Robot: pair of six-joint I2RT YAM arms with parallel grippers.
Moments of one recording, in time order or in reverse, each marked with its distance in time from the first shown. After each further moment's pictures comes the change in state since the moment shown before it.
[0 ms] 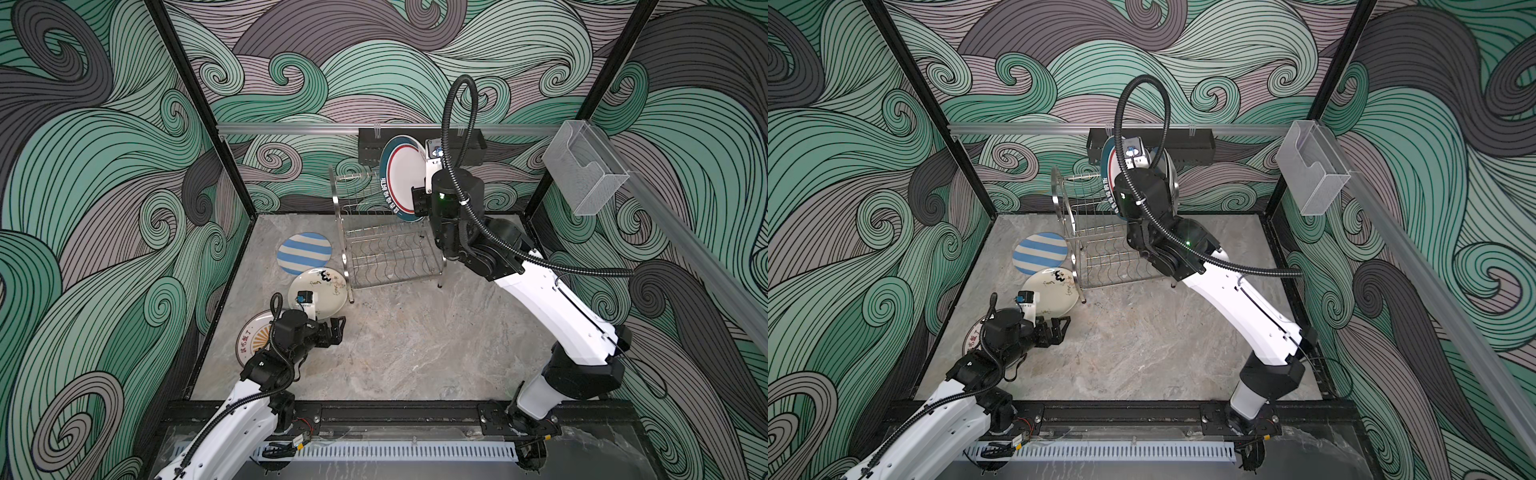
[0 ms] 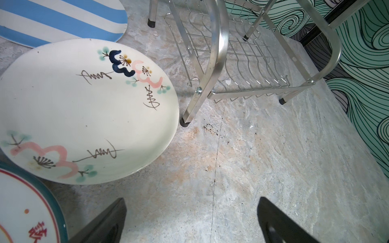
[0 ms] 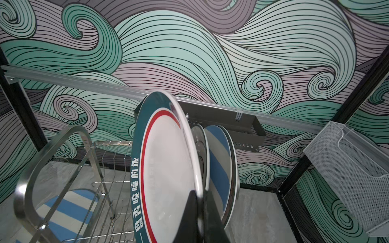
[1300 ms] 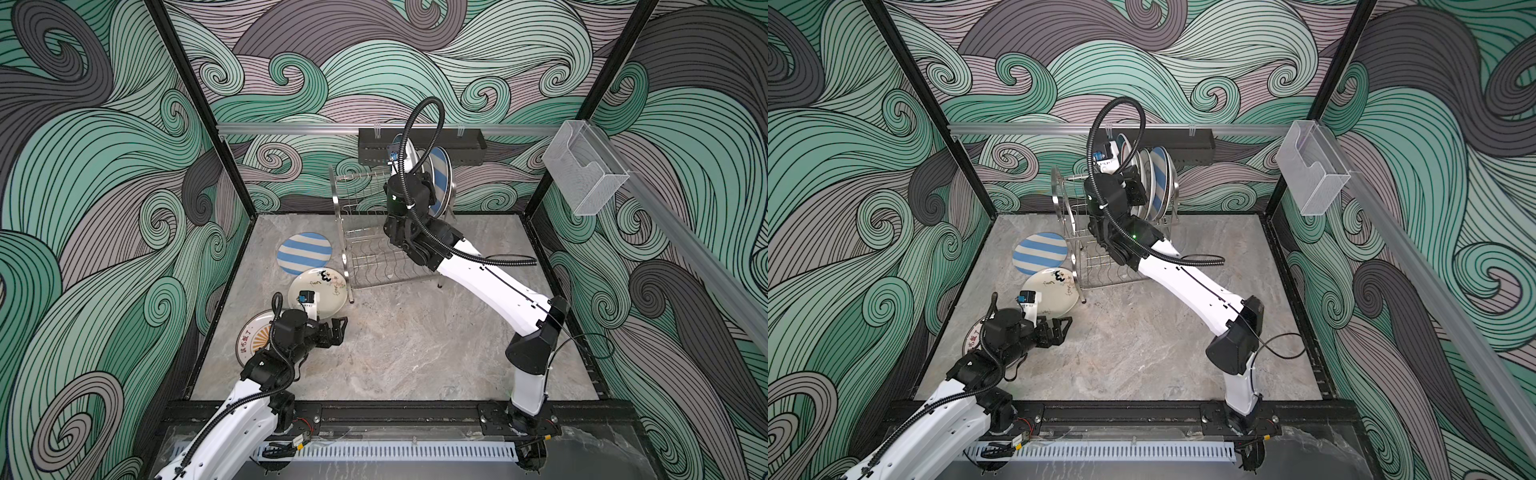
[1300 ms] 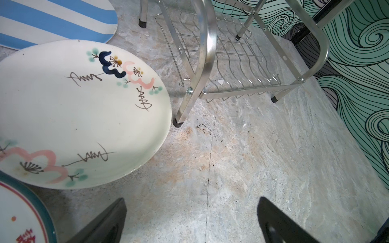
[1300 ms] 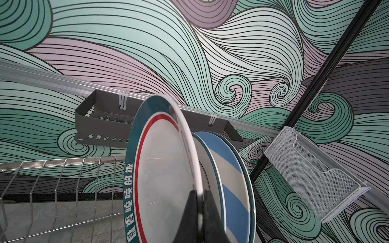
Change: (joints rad) left arm 0.000 -0.018 0.000 0.008 0.035 0.007; right arm -0.032 0.220 -0.052 0.428 0.247 -0.288
